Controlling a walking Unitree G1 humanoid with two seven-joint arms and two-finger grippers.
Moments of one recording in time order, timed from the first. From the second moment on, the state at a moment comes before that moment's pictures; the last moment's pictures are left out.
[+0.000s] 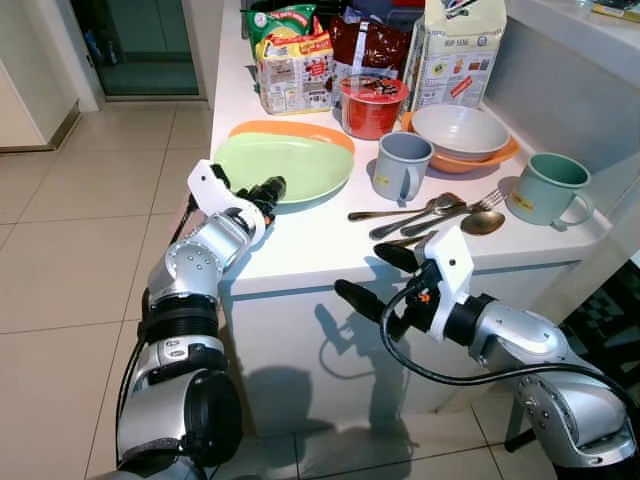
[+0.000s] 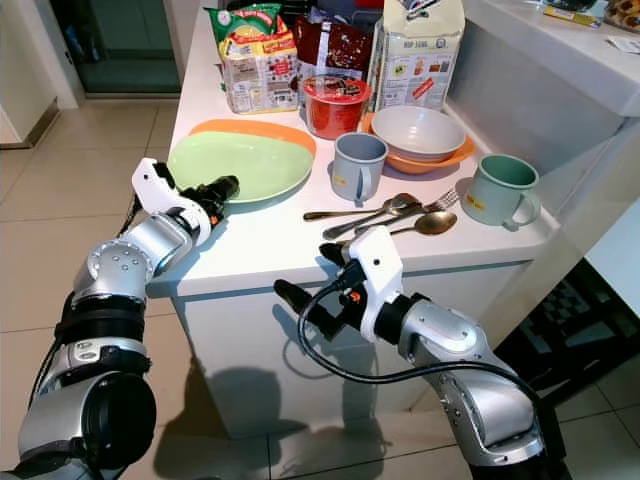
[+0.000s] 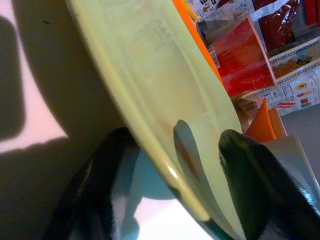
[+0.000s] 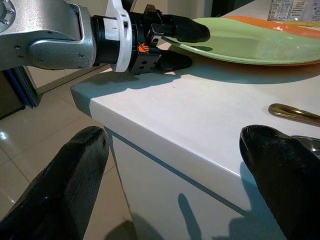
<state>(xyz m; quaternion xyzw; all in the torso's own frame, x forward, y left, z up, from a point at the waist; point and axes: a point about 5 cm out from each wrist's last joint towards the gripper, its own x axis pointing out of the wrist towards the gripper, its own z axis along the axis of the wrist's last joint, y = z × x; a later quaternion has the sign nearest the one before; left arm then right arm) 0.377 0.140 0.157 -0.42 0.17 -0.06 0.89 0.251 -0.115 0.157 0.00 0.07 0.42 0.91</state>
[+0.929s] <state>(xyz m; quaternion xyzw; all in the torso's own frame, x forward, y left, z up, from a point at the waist) 0.371 0.135 0.164 -0.44 0.15 -0.09 0.88 0.251 -0.115 0.157 -0.01 0.07 0.42 0.91</state>
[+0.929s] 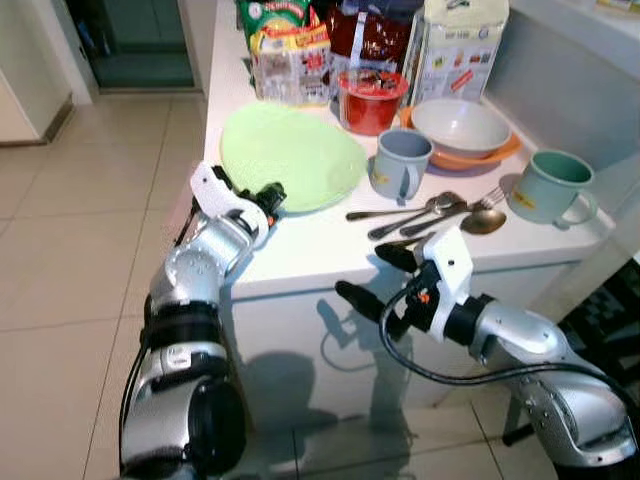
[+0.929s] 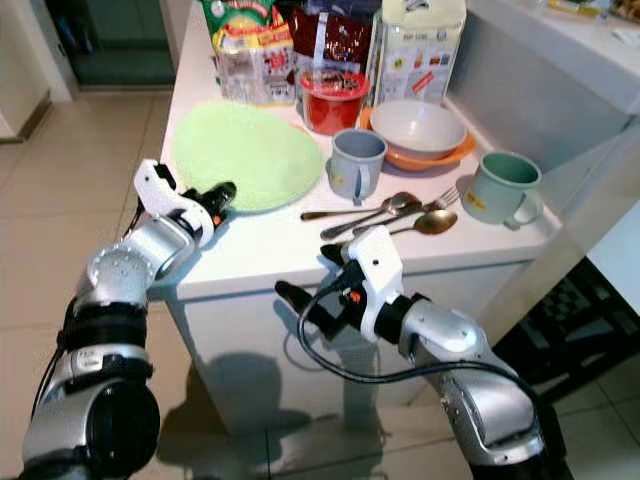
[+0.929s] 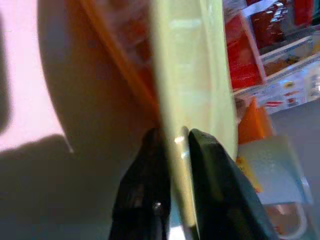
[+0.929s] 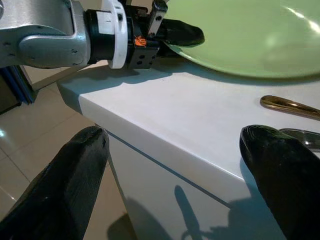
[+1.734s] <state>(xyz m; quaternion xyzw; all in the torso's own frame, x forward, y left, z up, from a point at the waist) 0.343 0.161 0.226 -0.45 0.00 -0.10 0.89 0.258 -0.108 0.165 0.00 0.04 0.41 0.91</state>
